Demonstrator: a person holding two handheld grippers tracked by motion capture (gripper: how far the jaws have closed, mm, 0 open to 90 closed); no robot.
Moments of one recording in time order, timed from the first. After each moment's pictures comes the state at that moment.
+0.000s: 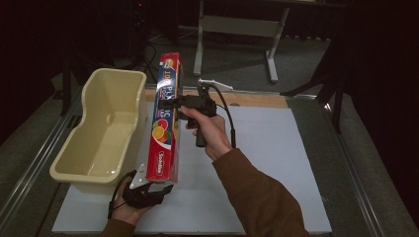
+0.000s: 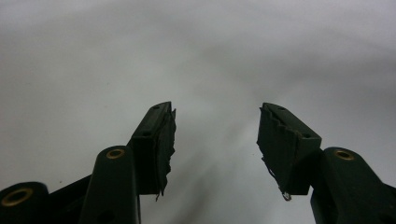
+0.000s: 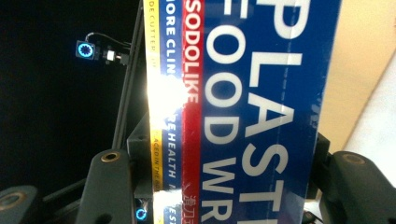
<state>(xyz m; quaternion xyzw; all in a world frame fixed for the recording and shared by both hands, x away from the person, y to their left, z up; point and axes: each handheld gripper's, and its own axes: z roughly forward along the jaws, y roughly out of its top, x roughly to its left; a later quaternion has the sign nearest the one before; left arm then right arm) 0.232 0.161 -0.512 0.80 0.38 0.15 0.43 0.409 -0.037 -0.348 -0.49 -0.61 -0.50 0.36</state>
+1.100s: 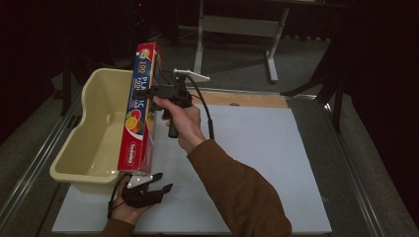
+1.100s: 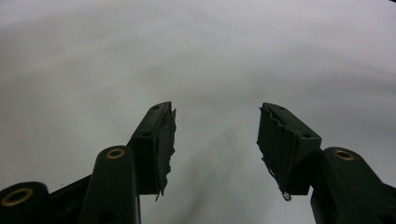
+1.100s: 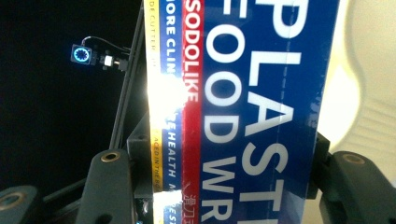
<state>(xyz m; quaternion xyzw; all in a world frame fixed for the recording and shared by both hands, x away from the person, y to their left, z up) 0.233 0.164 -0.511 0.80 0.38 0.15 0.44 0.418 0.026 -0.333 -0.49 -0.62 -0.51 0.34</state>
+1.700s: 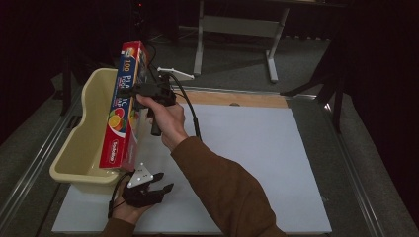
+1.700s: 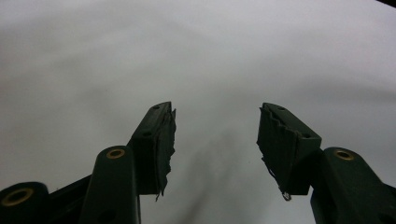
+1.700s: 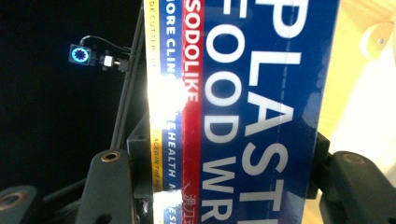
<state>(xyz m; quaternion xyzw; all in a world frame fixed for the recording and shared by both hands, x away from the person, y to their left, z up) 0.235 0.162 -0.511 0.80 0.38 0.14 0.45 0.422 0.066 -0.337 -0.49 -0.62 -0.51 0.35</state>
